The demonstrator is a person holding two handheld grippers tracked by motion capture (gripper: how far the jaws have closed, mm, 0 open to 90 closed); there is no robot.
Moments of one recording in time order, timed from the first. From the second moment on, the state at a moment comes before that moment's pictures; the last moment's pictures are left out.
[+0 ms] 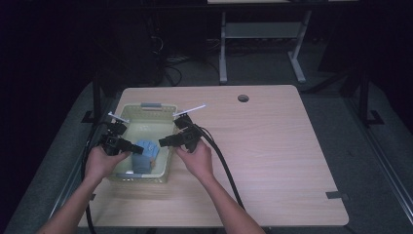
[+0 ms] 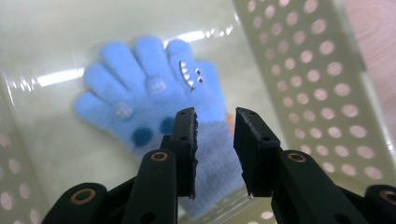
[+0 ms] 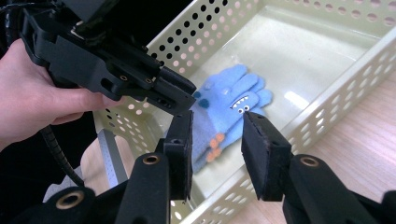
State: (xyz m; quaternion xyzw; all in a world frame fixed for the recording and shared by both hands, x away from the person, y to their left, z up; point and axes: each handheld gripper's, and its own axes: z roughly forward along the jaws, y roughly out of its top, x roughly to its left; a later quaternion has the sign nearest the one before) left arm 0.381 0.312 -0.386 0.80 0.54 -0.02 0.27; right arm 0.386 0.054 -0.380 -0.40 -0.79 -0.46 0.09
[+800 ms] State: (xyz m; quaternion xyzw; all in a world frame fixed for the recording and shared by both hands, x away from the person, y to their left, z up) left arm 0.376 0.299 -0.362 0.77 0.52 -0.01 0.36; right arm 0.388 0.018 -0.377 -0.41 -0.79 -0.45 0.08
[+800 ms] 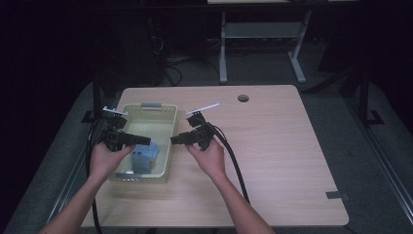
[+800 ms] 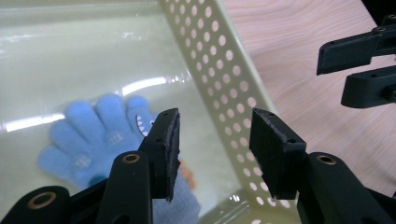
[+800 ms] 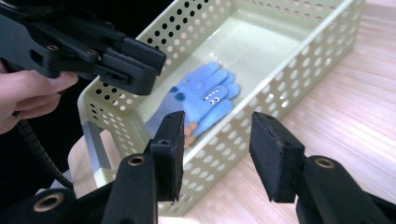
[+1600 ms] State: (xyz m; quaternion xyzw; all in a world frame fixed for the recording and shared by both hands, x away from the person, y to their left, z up) left arm 0.374 0.274 -0.354 0.75 0.51 -0.03 0.42; right arm 0.389 -0.028 -0.375 -0.43 -0.78 -0.46 0.06
